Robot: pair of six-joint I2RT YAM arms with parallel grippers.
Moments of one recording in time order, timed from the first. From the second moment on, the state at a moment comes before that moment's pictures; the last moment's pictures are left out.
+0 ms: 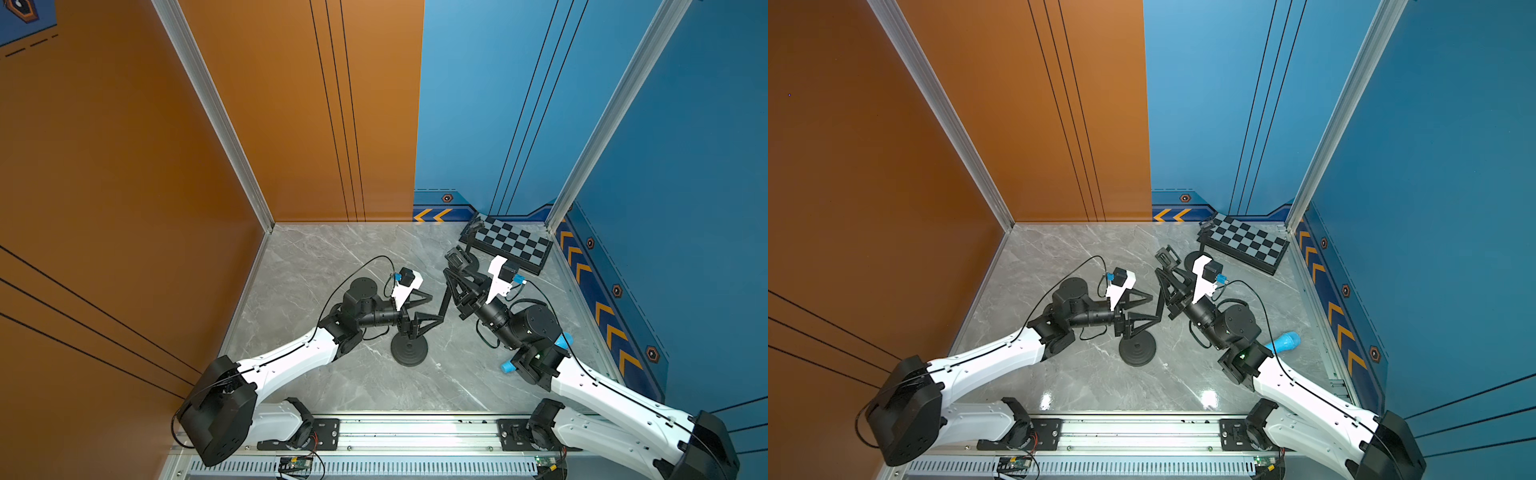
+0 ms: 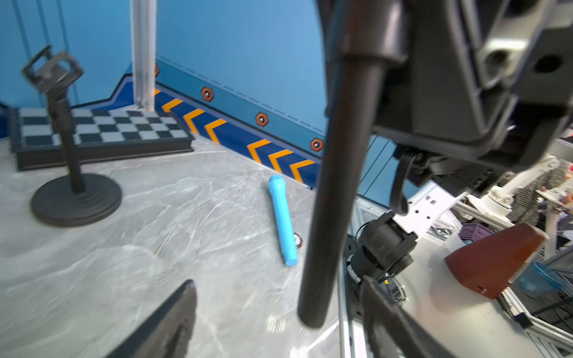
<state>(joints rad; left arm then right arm) -0.66 1.28 0.68 0.42 0.65 -0.26 0.76 0.97 0.58 0.69 -0.01 0.30</state>
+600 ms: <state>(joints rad) -0.70 1.41 0.54 0.61 0.41 -0.01 0.83 1.46 0.50 1.10 -0.02 0.22</state>
